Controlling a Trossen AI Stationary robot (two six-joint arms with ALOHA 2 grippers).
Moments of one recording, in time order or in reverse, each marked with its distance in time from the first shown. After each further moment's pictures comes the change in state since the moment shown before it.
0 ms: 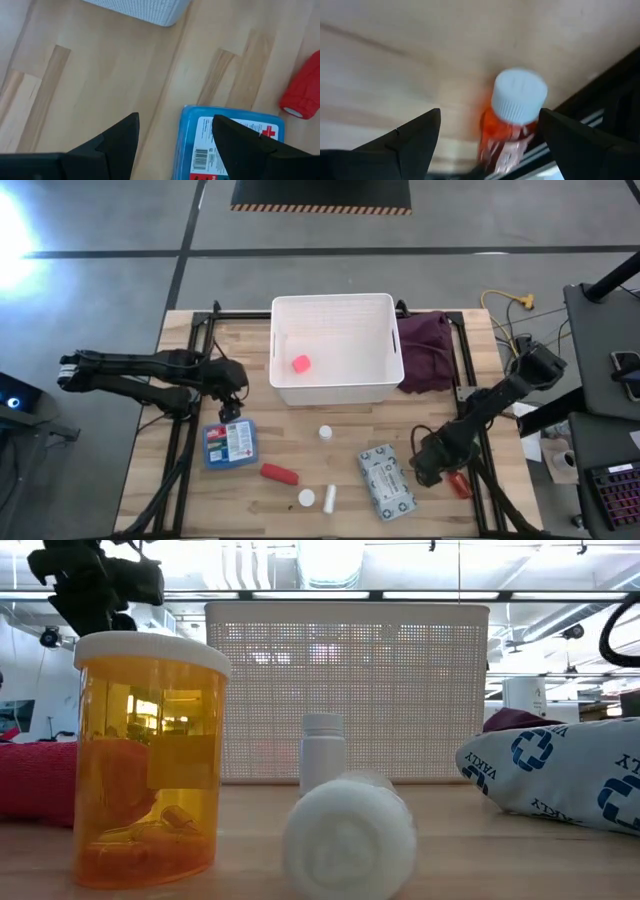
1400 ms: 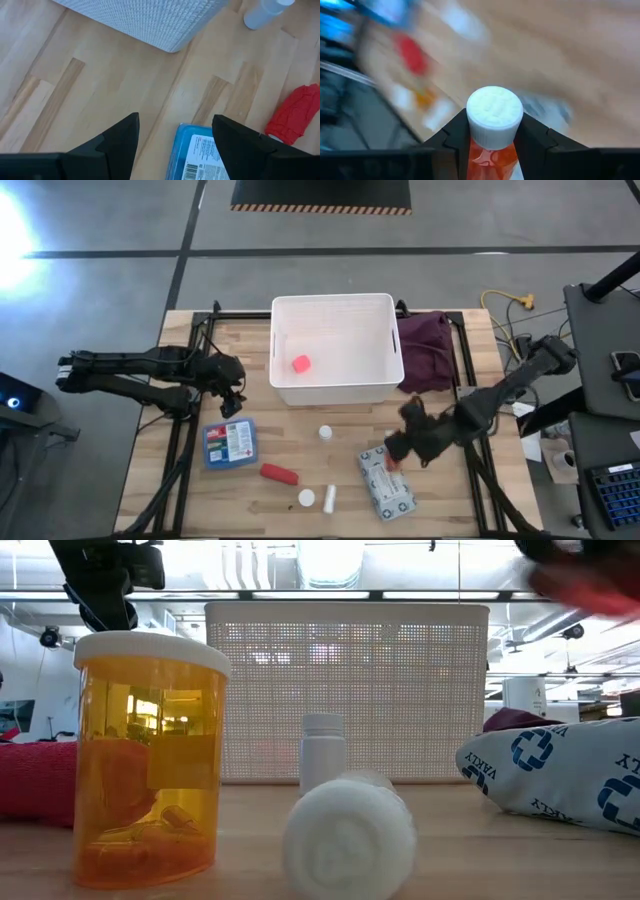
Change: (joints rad) left arm 0.001 -0.032 0.056 0.000 -0.048 -0.102; right arm -0.114 -0.211 0.347 0.027 0.851 -0.189
